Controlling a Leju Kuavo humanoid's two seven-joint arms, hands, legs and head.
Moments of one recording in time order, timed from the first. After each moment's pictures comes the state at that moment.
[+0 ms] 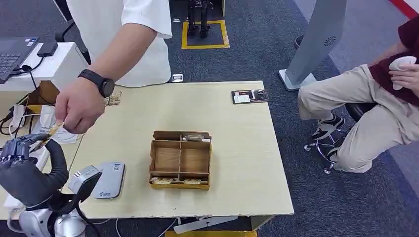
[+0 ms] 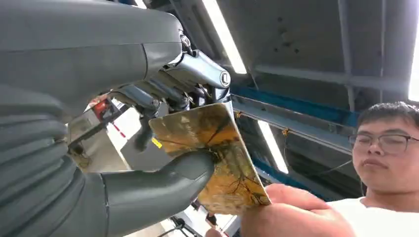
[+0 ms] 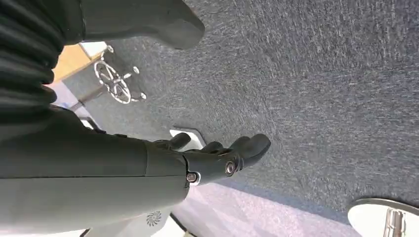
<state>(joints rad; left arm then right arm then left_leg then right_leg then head) 0.00 -0.29 0.22 -1.86 -1.06 0.70 -0.53 -0.09 0.26 -1.34 -0.34 1.49 -0.69 0.02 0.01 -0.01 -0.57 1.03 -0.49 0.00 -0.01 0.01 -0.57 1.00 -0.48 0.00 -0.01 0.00</state>
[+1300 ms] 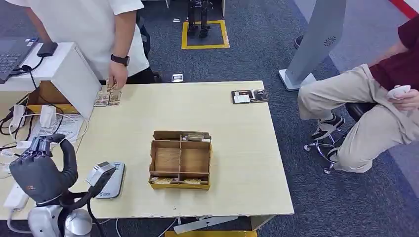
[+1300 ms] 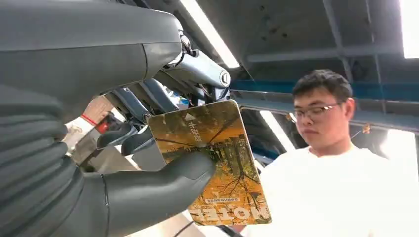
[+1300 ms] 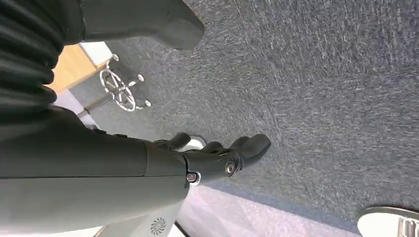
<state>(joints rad) 0.00 -0.29 0.24 -1.79 -1.24 0.70 -0.43 -0.09 0.25 -1.34 -0.32 1.44 -0.69 0.02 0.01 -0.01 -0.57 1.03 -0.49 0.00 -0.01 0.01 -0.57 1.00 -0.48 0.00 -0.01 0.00</state>
